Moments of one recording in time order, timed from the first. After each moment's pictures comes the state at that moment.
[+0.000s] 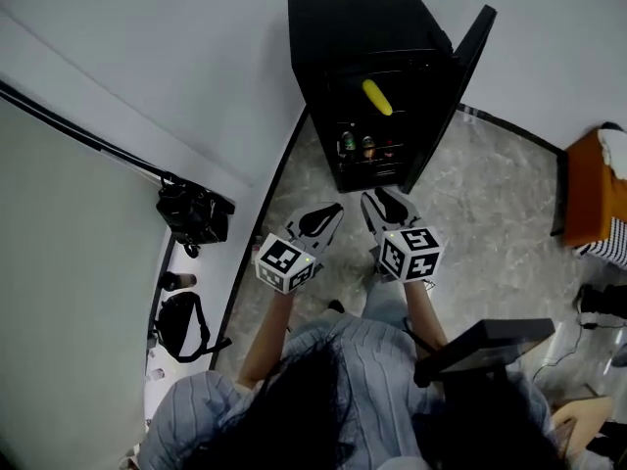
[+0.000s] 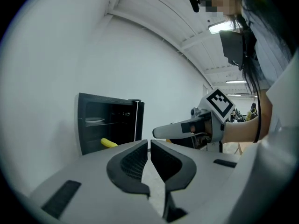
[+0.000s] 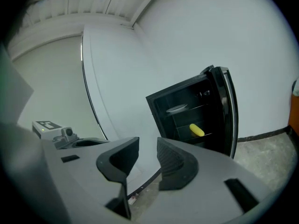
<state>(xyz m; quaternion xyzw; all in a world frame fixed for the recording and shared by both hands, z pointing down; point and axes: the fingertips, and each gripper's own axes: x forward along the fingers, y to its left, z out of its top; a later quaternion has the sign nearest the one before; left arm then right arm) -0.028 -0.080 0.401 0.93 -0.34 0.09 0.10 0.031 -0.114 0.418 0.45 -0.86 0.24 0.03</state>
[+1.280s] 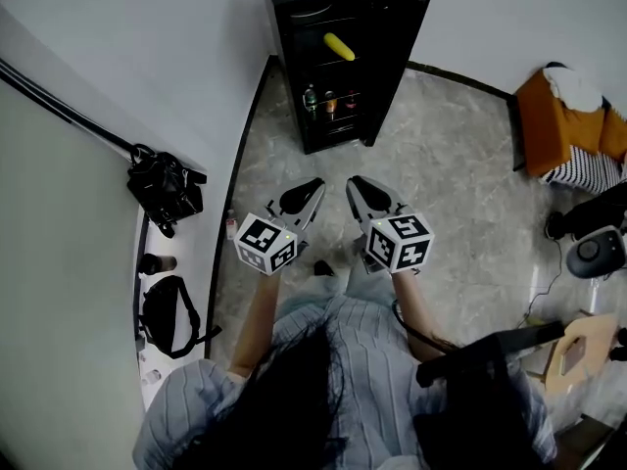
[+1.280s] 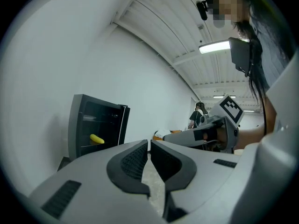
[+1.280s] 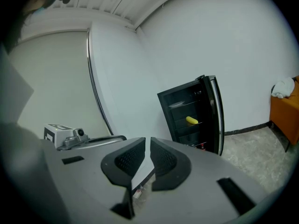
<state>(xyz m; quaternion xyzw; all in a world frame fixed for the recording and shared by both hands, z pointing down) -0.083 0.070 0.401 0.95 -0.28 0.02 0.12 -0.023 0.072 0.417 0.51 -0.83 0.24 0.03</state>
